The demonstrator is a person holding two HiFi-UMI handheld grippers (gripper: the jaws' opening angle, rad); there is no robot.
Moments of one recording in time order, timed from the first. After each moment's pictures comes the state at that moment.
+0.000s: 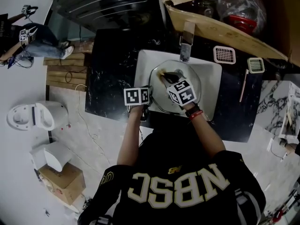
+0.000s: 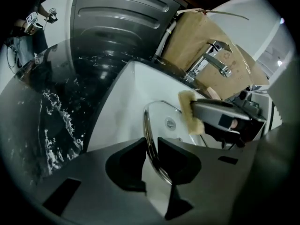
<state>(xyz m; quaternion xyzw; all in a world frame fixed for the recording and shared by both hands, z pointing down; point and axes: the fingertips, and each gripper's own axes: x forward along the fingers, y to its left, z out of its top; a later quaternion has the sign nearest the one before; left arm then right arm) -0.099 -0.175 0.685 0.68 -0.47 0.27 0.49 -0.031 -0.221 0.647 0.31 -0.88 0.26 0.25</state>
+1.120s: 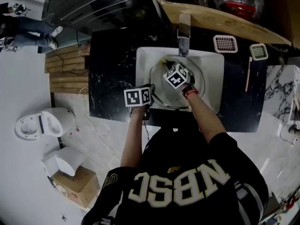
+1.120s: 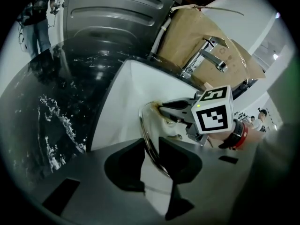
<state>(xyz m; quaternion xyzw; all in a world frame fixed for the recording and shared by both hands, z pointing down) -0.101 -0.174 0.683 0.70 -0.45 0.29 0.48 -0.024 -0.270 0.758 0.33 -0.84 0.16 0.40</state>
